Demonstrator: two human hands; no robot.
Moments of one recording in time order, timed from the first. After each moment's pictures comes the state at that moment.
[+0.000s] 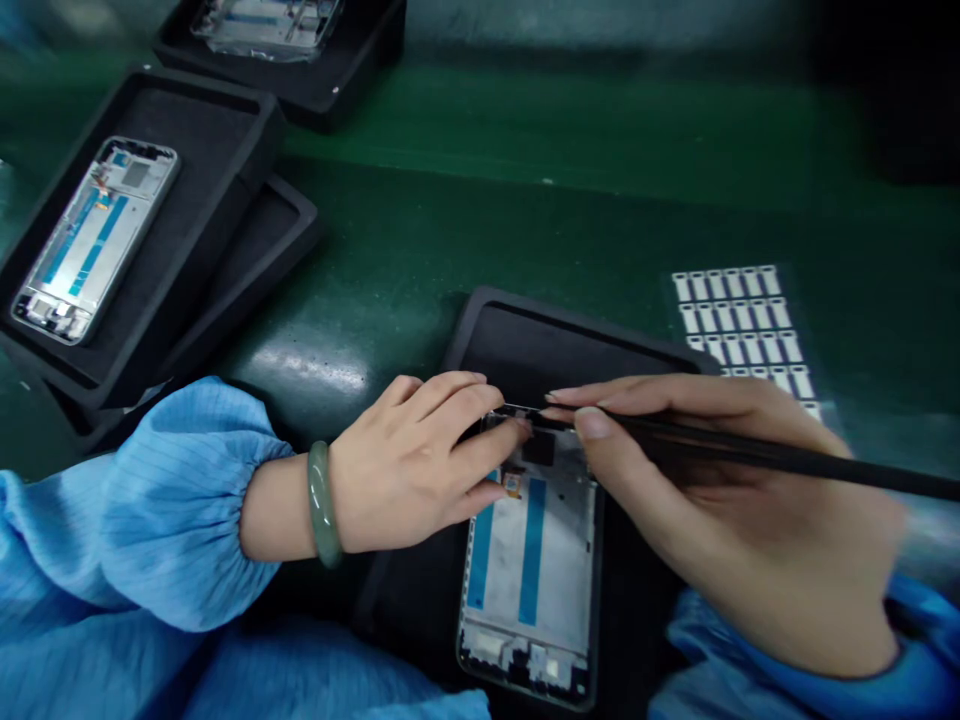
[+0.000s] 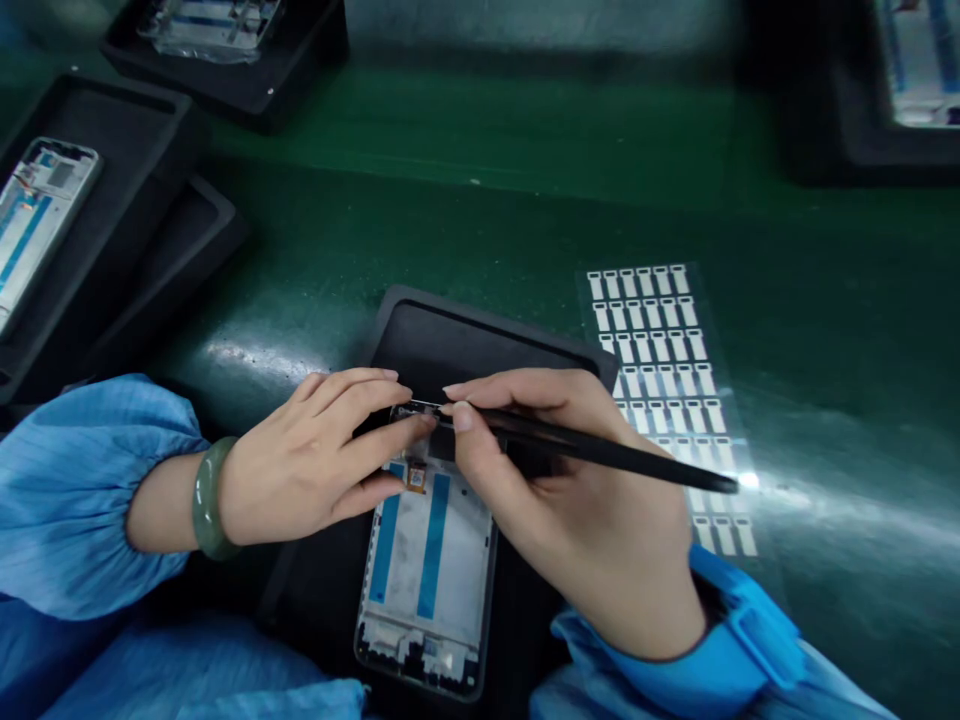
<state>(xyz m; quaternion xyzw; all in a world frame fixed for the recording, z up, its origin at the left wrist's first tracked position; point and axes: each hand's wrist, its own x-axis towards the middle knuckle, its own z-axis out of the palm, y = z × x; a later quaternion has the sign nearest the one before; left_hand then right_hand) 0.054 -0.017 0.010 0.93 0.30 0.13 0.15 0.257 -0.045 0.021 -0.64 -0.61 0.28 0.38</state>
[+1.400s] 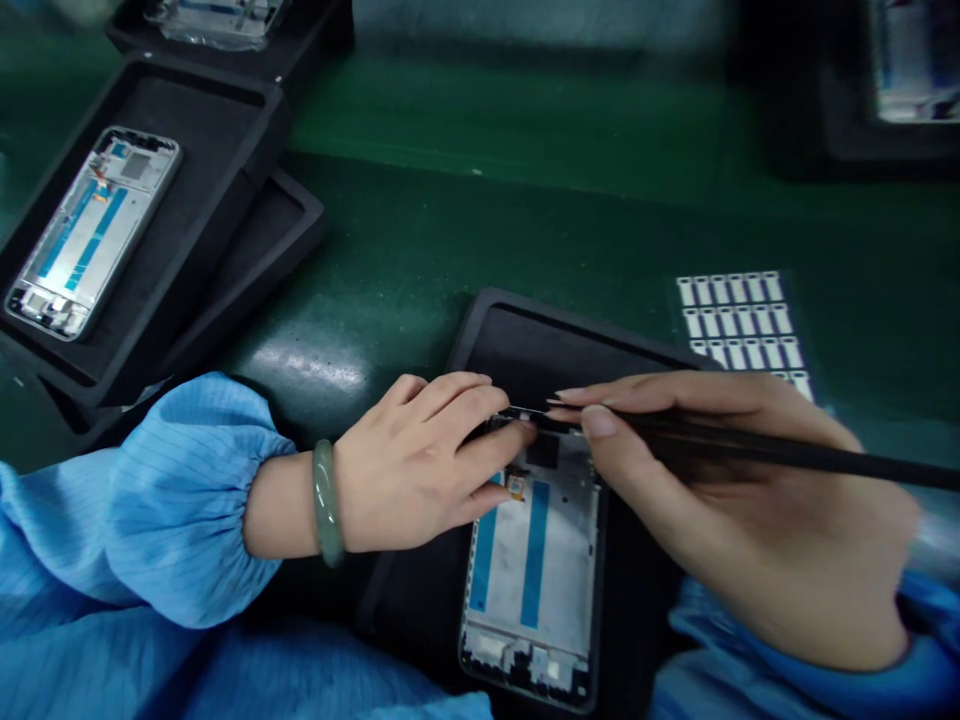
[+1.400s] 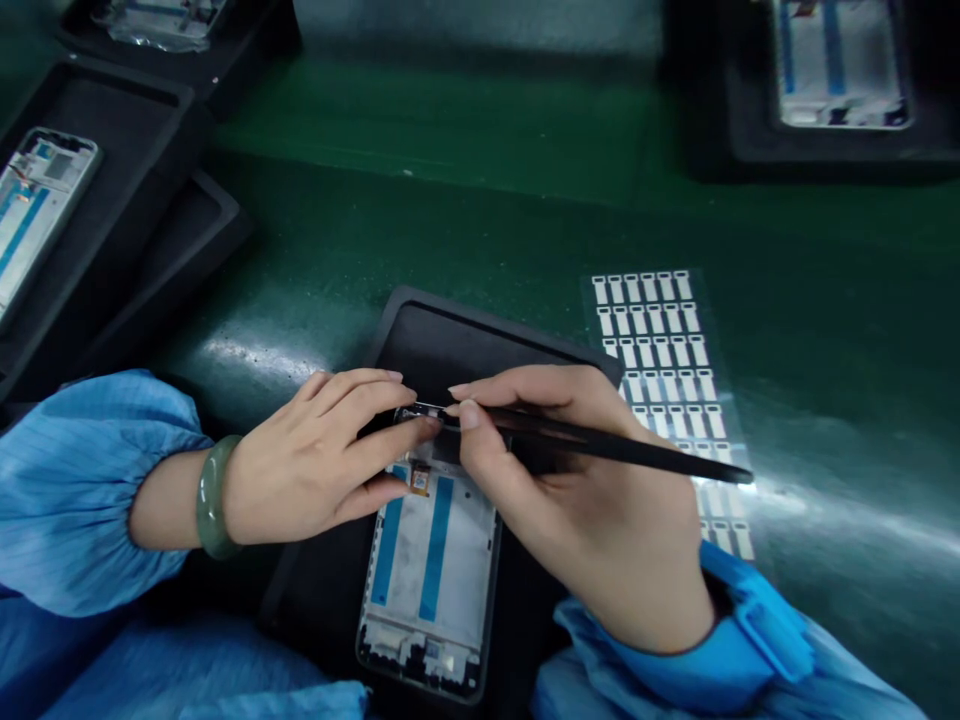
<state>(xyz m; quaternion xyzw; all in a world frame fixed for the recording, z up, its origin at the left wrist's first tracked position) 0.054 -0.017 0.010 0.93 0.29 0.14 0.15 0.258 -0.041 0.020 -0.64 -0.62 0.27 0.36</state>
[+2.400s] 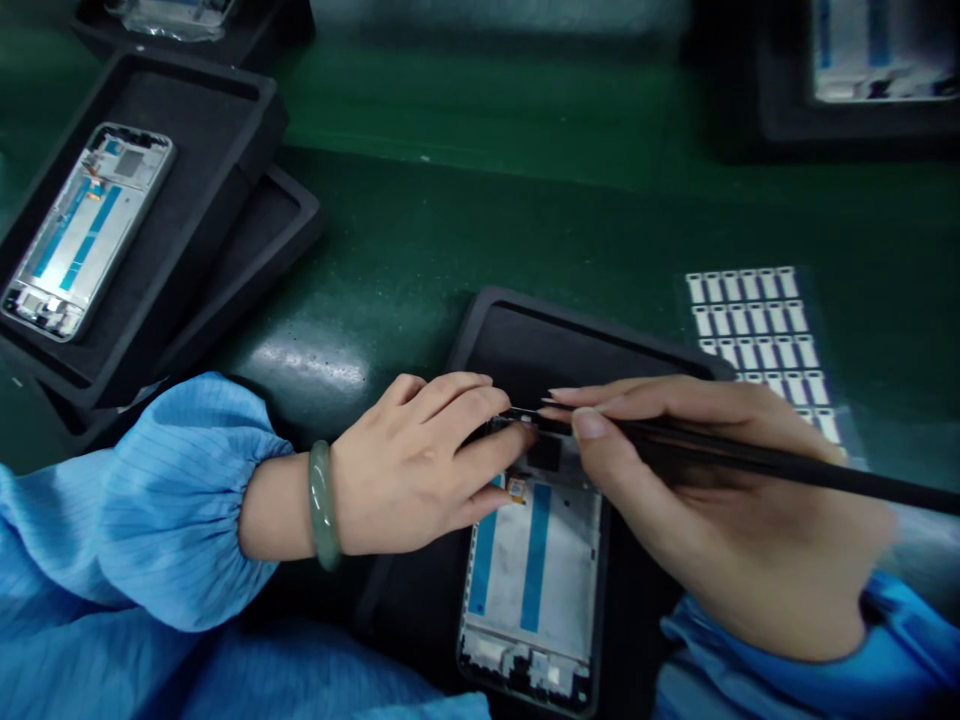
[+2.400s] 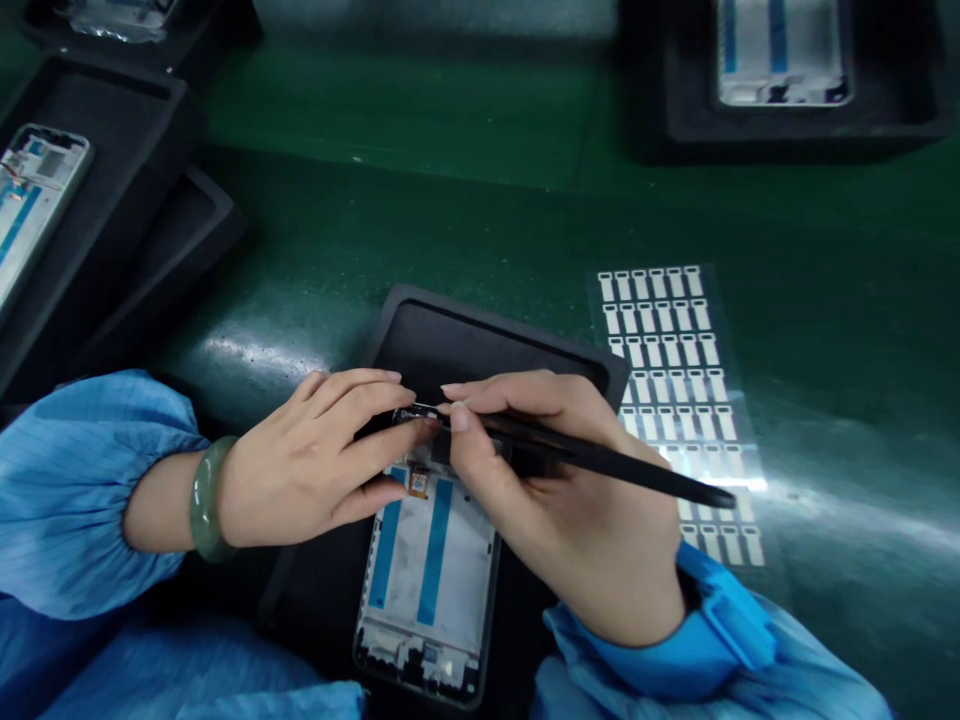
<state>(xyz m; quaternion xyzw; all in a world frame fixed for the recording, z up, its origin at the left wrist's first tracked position) 0.054 -0.017 0.010 0.94 0.29 0.14 0.14 0.256 -0.042 0.010 -0.61 -0.64 0.26 0.39</state>
